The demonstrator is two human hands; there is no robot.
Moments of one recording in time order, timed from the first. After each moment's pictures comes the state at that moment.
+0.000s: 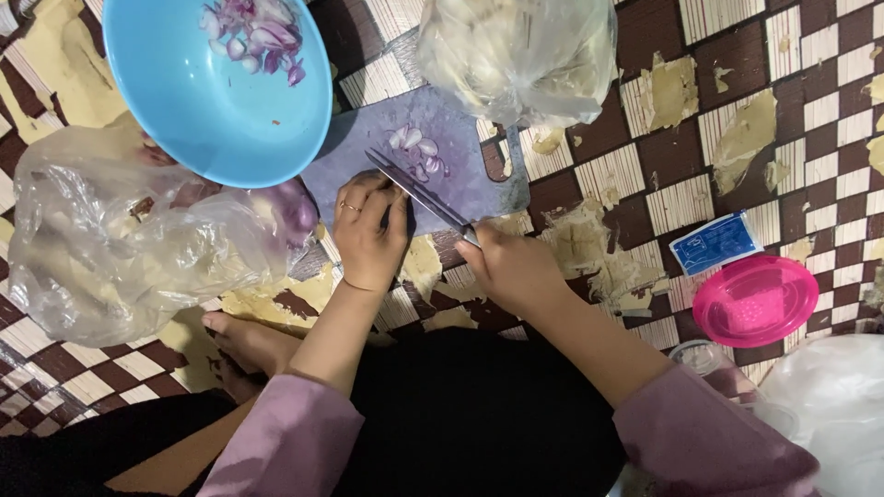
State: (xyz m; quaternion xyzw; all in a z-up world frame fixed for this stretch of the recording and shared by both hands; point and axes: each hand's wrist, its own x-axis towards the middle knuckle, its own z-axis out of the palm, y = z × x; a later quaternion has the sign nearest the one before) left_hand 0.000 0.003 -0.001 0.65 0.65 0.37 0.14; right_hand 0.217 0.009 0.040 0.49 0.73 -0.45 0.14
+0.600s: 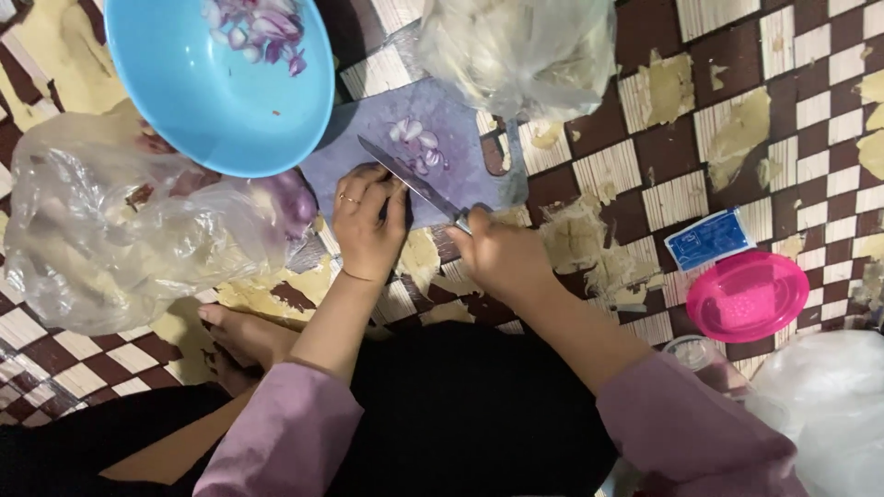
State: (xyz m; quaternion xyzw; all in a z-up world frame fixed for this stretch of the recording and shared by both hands) left_hand -0.002 -0.001 -0.008 0.64 0.64 0.39 0.15; right_hand 0.203 -0.001 0.026 0.52 0.80 -0.31 0.07
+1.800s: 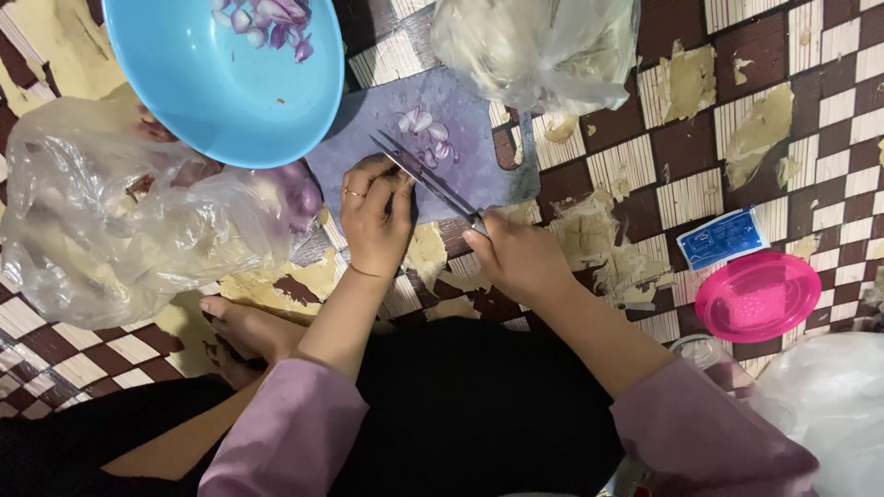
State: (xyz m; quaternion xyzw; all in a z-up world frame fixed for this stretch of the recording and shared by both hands) left_hand 0.001 -0.003 -0.011 0.62 0.65 0.41 0.15; right_hand 0.219 0.008 0.029 0.48 0.71 -0.49 0.15
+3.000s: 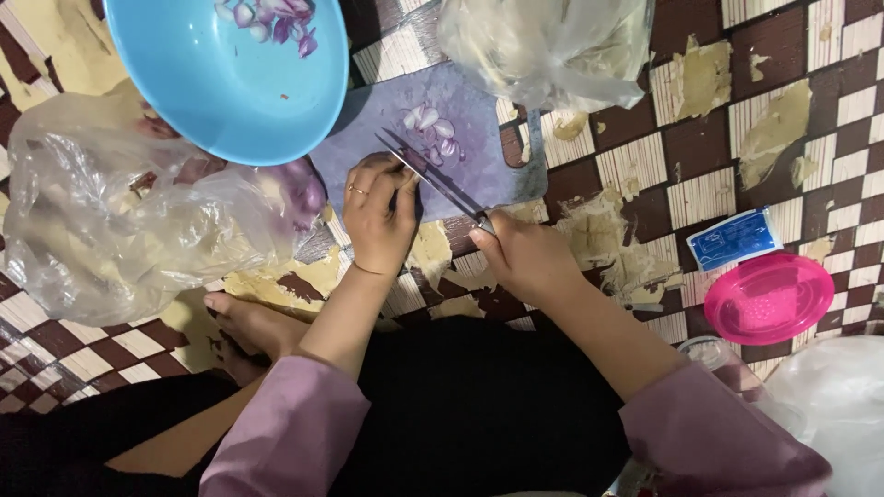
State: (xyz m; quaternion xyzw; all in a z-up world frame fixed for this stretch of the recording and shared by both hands) left_hand -0.001 -0.003 -0.014 0.62 0.65 0.41 0.15; right_hand 0.219 0.016 0.040 0.48 0.70 -0.51 0.15
